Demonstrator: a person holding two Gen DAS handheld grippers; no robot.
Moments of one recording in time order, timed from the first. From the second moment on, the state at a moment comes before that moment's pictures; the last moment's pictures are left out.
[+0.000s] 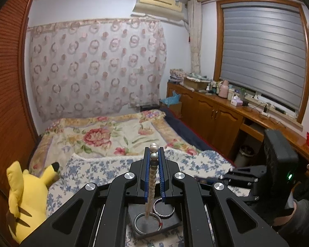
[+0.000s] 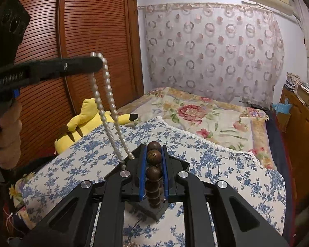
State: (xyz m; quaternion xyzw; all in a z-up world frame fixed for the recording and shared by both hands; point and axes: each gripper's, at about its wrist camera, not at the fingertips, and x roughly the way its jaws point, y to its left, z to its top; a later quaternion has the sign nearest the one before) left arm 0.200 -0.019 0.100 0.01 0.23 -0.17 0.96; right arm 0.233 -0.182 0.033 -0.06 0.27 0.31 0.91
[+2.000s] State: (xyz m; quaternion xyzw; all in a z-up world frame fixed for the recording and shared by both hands) left arm 0.089 -0.001 -0.071 -0.01 0.34 -0.13 0.93; right arm 0.126 -0.231 -0.065 -0.06 0.34 0.28 0.90
